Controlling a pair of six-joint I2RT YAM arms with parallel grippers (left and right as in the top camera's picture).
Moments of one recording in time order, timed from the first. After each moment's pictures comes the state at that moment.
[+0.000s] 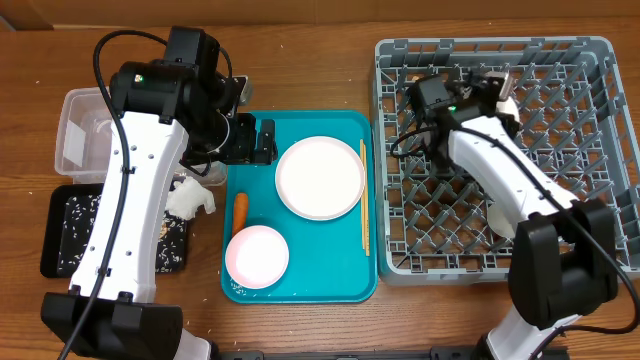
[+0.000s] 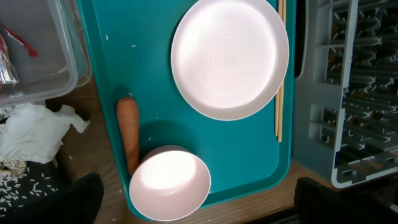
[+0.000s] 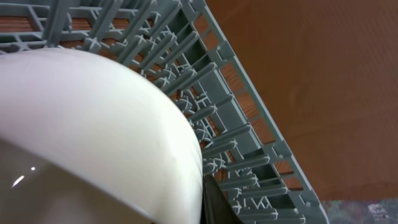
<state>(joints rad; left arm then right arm) -0.16 1.69 1.80 -1.48 0.25 -0.10 0.31 1.86 1.39 -0.99 1.12 0.62</state>
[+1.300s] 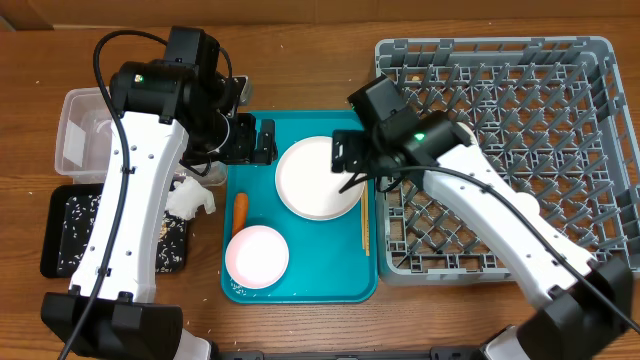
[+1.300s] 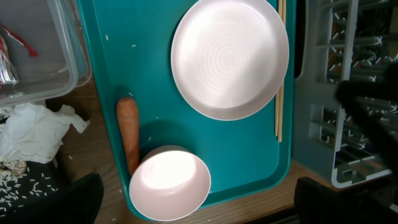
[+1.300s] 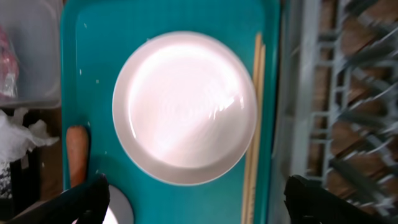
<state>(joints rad) -0.16 1.69 1.80 -1.48 0.25 -0.10 0.59 1.70 1.51 -0.96 -0.04 0.61</state>
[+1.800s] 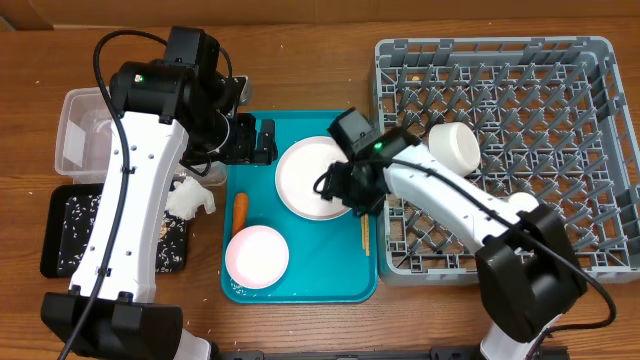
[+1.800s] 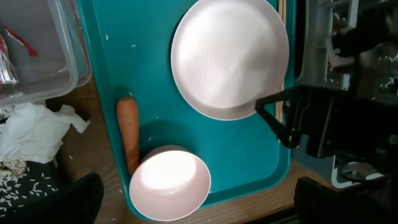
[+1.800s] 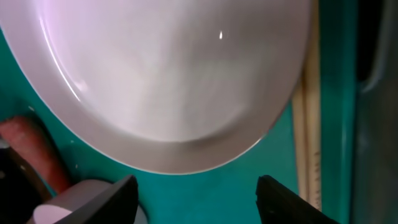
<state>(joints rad) -0.16 1.69 1.80 -1.48 0.25 -0.10 0.63 1.88 1.35 -0.85 -0.23 0.91</state>
